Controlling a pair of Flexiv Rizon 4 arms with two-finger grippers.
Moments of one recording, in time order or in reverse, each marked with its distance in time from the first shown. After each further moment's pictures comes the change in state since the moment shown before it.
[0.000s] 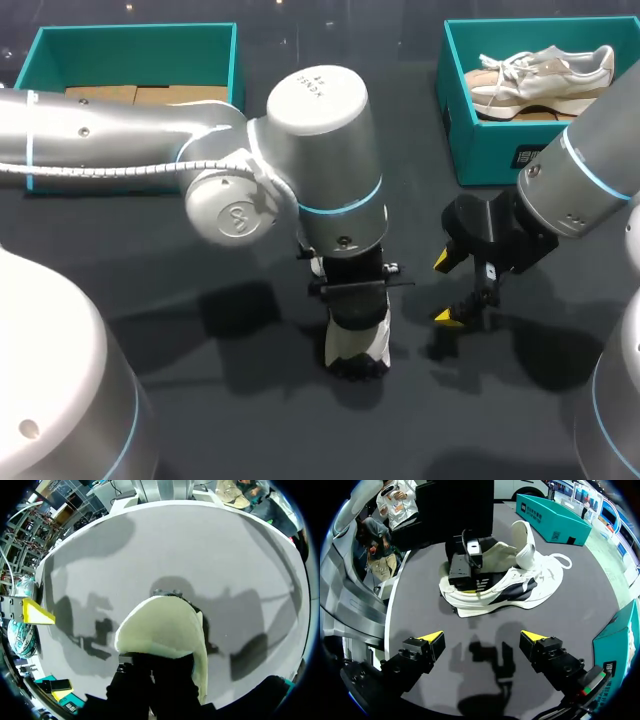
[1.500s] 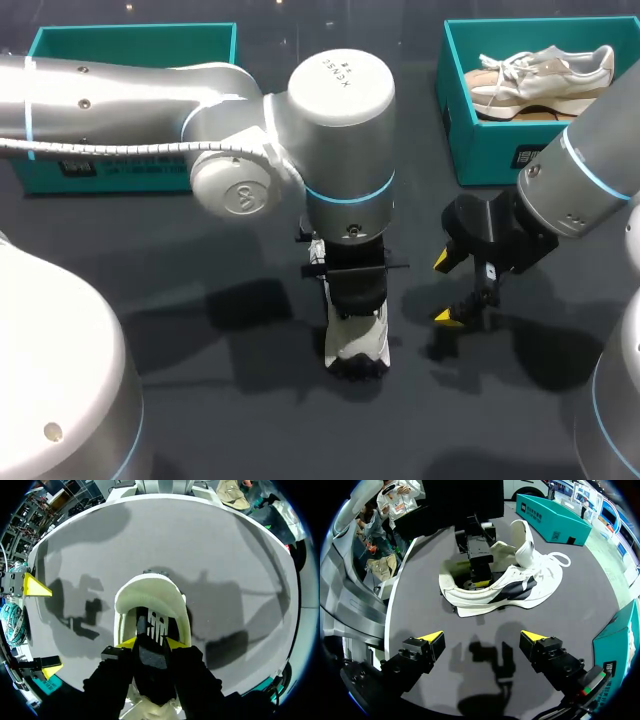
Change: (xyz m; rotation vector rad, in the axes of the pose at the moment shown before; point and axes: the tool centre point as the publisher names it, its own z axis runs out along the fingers) left arm 0.015 0.027 -0.025 -0.111 0.113 -0.074; right arm 0.000 0.000 0.000 0.000 0.000 0.000
